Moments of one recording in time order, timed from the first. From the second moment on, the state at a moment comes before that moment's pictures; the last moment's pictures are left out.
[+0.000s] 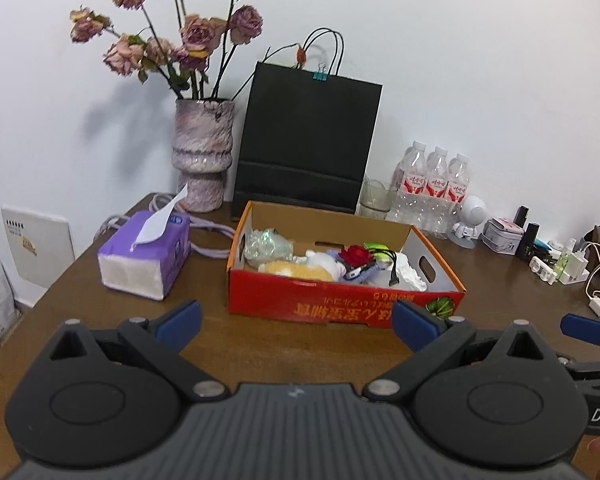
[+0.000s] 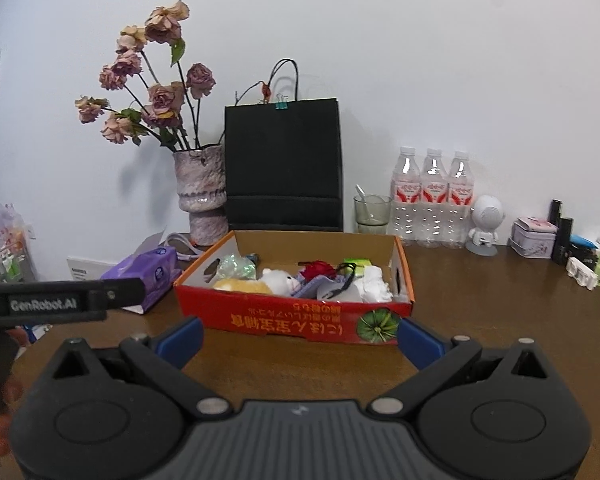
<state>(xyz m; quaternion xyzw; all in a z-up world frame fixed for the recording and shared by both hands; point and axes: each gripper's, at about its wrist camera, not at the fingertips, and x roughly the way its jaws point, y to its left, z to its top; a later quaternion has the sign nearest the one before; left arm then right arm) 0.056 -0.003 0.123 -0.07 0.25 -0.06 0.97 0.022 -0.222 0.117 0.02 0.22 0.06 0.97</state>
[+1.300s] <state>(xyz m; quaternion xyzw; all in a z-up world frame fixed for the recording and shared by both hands) 0.033 -0.011 0.110 -0.03 0.26 -0.05 0.96 0.000 -0.217 0.111 0.01 0.24 0.05 0.97</state>
